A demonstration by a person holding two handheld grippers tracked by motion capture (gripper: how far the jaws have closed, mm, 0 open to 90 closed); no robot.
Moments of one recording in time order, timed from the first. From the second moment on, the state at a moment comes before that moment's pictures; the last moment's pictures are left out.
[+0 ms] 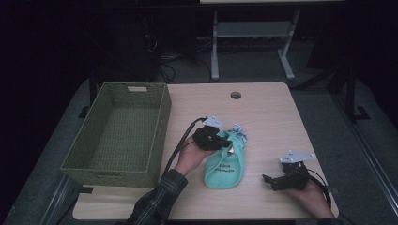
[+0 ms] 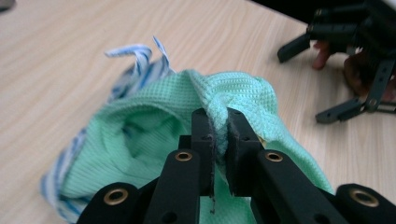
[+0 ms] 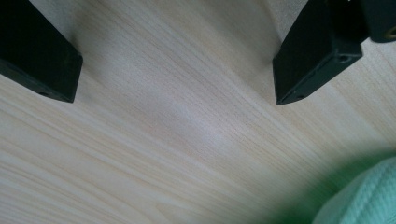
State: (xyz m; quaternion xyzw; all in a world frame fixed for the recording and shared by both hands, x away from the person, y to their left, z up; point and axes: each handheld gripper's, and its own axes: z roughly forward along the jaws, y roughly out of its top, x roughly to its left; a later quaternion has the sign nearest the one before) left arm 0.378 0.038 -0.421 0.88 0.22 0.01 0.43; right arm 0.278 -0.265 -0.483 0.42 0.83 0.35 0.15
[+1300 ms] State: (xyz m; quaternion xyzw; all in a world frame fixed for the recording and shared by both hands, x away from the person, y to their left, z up) left arm 0.353 0.050 -0.454 0.92 0.22 0.03 0.34; right arm 0.278 -0.265 -0.483 0.42 0.83 0.35 0.15
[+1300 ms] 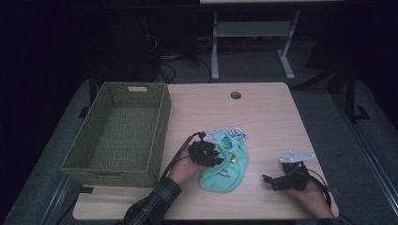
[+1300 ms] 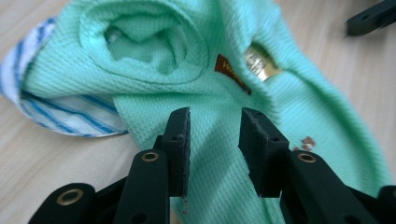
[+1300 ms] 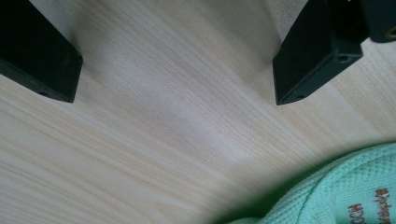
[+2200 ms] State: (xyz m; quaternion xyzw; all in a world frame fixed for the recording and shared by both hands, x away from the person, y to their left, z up) left arm 0.321 0.064 -0.435 0.90 0.22 0.02 0.37; right arm 0.278 -0.265 -0.483 0.42 0.83 0.35 0.15
